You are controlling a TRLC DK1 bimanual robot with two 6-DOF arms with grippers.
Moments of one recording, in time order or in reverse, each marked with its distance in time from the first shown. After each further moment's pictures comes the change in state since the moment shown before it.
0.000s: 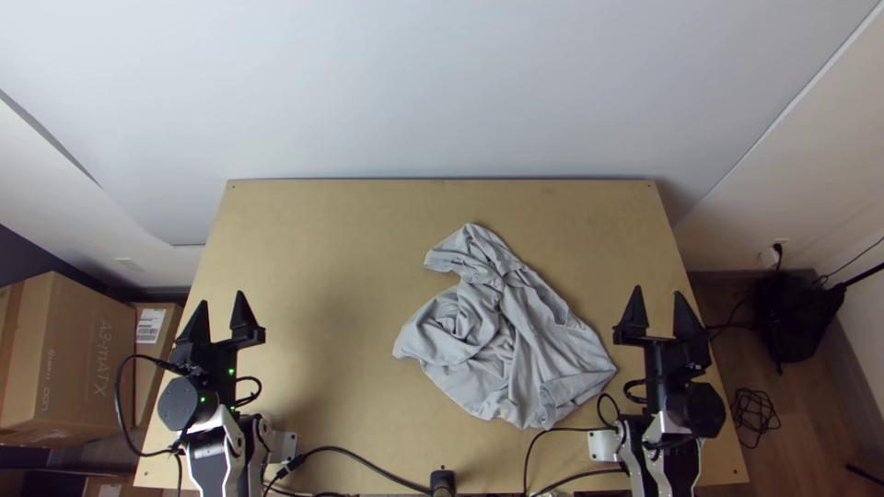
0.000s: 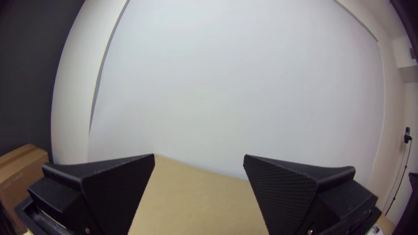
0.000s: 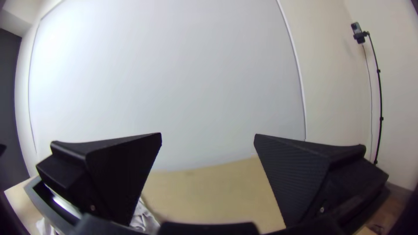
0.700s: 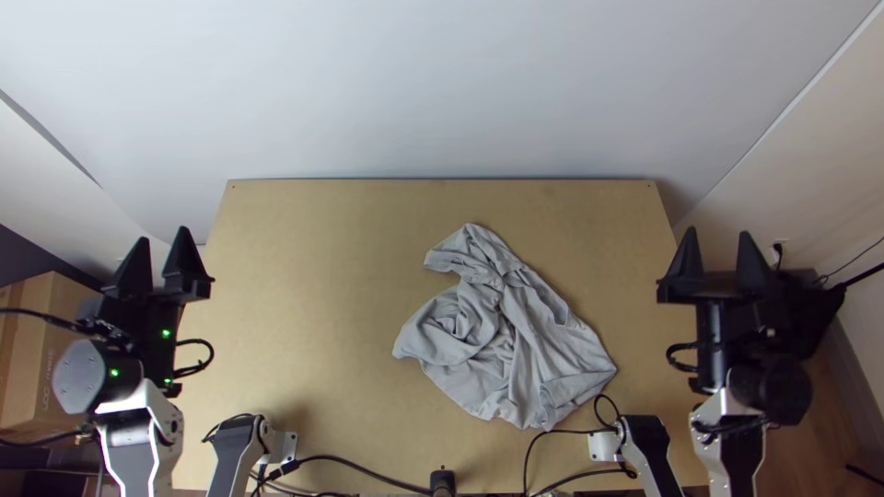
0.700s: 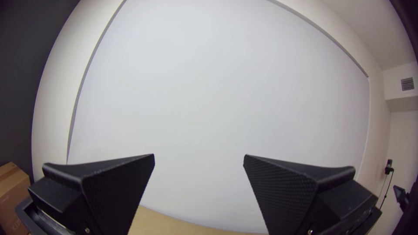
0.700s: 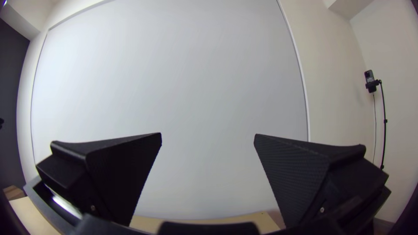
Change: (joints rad) left arm -0.071 0.486 0.663 -0.076 0.002 -0.083; right arm 0.022 0.460 0.555 0.035 0.000 -0.095
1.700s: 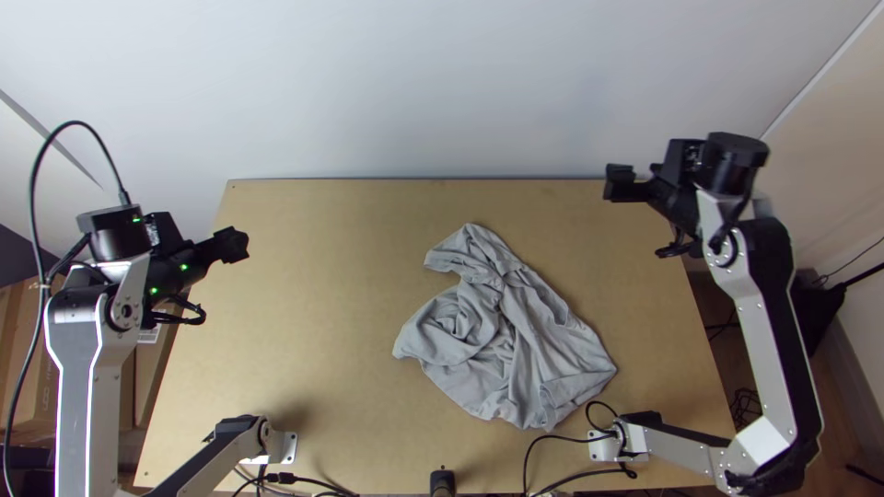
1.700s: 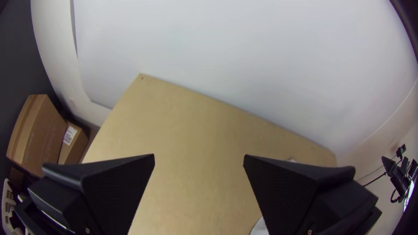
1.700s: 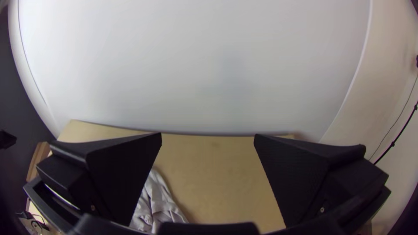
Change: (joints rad) left arm -0.091 0.562 0.587 -0.962 -0.003 0.028; right arm 0.151 0.855 0.891 -0.862 -0.034 0.000
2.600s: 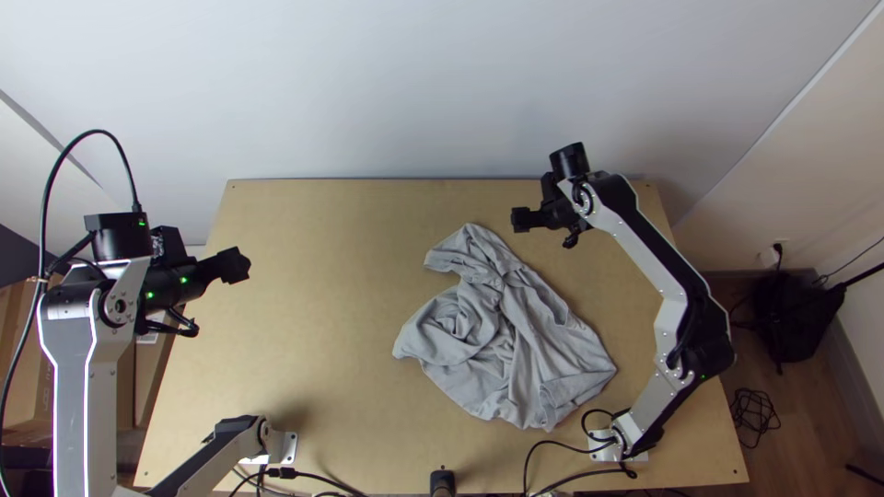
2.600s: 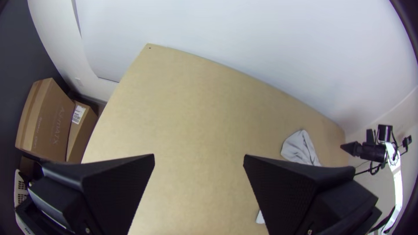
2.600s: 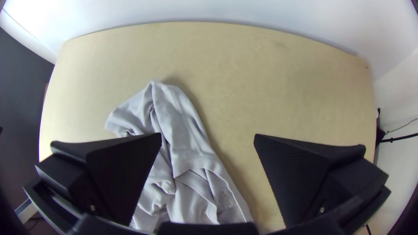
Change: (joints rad) left arm 0.024 0.008 0.035 -0.206 0.016 0.062; right arm 0.196 0.525 0.106 -0.189 -0.061 0.111
